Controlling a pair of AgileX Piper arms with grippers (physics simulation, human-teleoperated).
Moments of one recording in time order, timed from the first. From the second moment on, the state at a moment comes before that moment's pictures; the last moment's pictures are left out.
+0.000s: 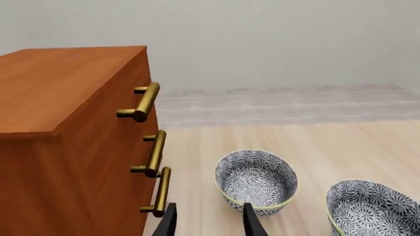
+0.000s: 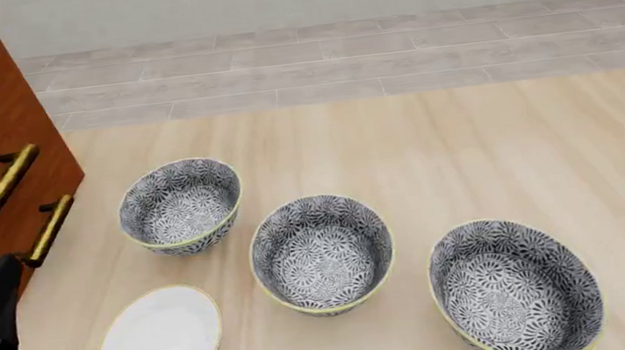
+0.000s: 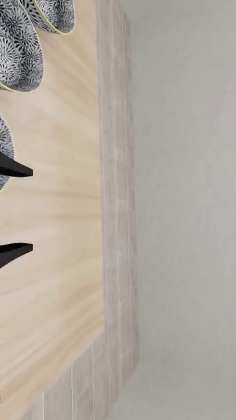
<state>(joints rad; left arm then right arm) -0.03 0.12 -0.04 -0.02 0.02 -0.01 0.01 0.00 -0.01 0.03</state>
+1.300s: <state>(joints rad) -0.48 0.81 -0.39 -0.19 0.09 -0.02 0.02 0.00 -0.01 0.06</state>
